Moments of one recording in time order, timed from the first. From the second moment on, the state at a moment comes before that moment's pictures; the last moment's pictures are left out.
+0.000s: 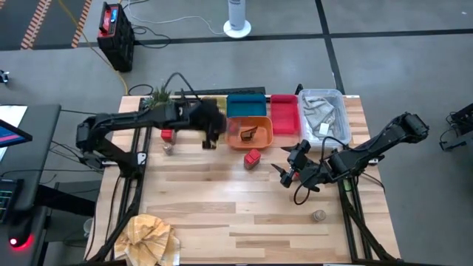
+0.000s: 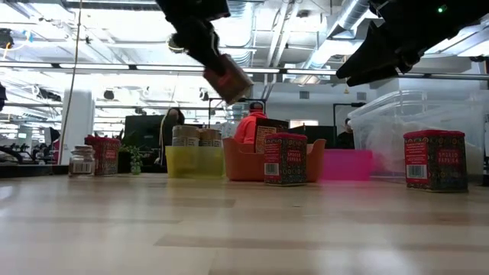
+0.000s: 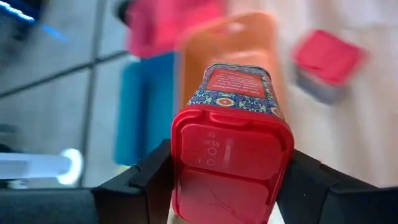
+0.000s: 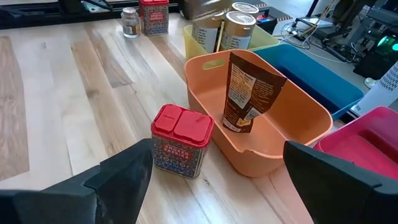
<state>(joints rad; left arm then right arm) 0.26 1.47 1.36 -0.60 -0.20 0.49 0.42 1.13 0.63 -0.20 0.89 0.47</state>
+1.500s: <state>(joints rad) 0.53 1.95 1.53 -0.33 -0.28 1.88 0.39 1.13 0.54 -0.07 0.88 0.48</state>
